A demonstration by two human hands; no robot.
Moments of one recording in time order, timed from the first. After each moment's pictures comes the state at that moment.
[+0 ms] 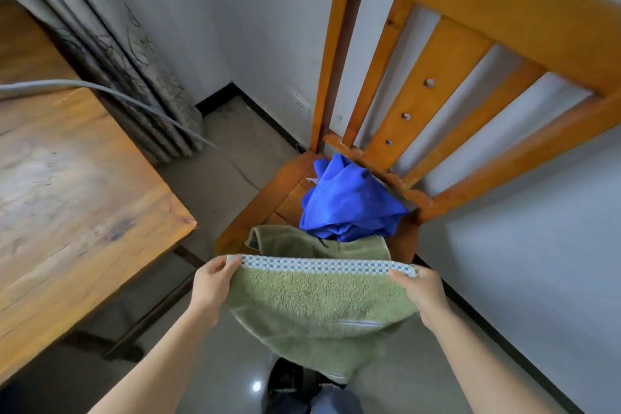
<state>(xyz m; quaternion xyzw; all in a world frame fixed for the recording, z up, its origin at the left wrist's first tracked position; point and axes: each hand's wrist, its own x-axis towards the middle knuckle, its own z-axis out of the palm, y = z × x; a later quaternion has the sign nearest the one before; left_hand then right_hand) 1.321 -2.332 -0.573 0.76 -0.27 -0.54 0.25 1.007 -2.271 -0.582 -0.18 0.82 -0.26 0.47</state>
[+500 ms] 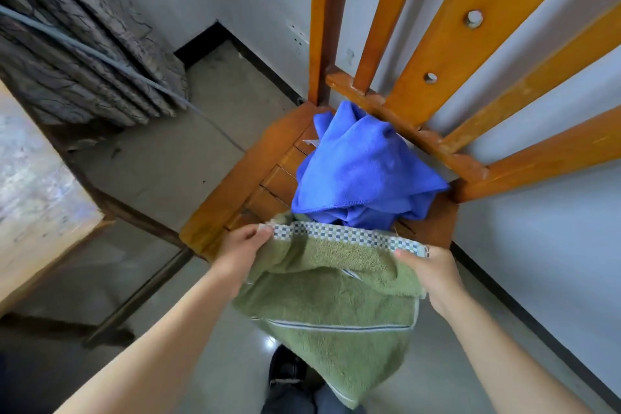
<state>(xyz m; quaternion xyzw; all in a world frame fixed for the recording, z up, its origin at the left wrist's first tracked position) 1.265 -2.379 -0.701 0.71 -0.25 -0.63 0.19 0.989 -2.309 -0.711 -0.17 0.81 -0.28 0.50</state>
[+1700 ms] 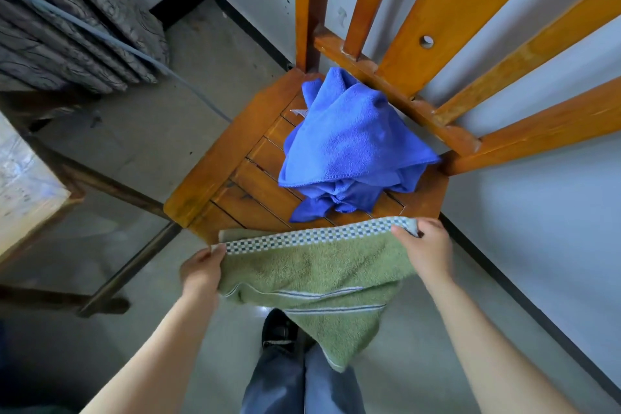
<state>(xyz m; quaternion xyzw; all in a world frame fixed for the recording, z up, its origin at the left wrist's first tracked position) 1.285 -2.333 -0.718 0.85 -0.11 -0.47 0.20 0.985 -2.300 -0.707 -0.30 0.85 -0.20 0.38</state>
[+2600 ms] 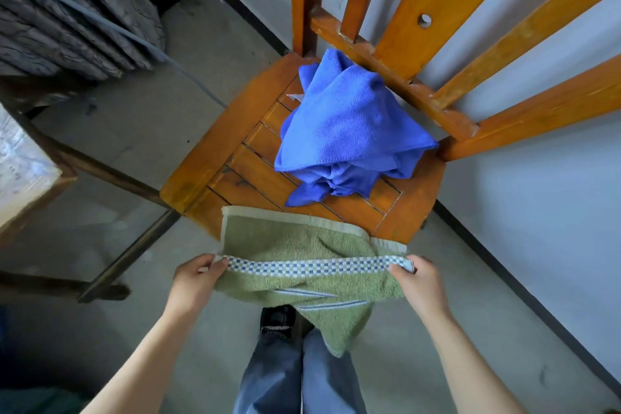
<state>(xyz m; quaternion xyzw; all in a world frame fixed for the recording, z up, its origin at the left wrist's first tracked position) 1.306 -2.291 -0.707 0.80 -0.33 -0.49 0.10 0.991 -2.230 -0.716 -0.28 0.85 -0.10 0.45</state>
